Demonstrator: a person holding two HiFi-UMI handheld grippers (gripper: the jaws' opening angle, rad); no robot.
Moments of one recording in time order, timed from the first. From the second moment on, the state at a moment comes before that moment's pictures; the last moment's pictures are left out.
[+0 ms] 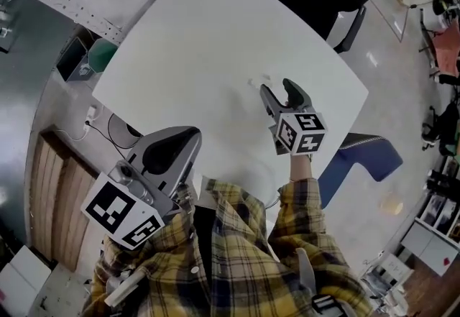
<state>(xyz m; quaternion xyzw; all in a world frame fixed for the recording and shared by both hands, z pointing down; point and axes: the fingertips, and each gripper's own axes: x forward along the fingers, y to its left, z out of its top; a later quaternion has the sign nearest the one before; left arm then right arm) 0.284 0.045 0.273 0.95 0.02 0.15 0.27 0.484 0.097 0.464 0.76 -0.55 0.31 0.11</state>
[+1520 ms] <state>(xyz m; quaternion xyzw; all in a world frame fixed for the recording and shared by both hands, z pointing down) 0.252 0.061 0.260 0.96 -0.01 0.09 0.28 0.428 0.098 0.437 0.73 -0.60 0.29 0.15</state>
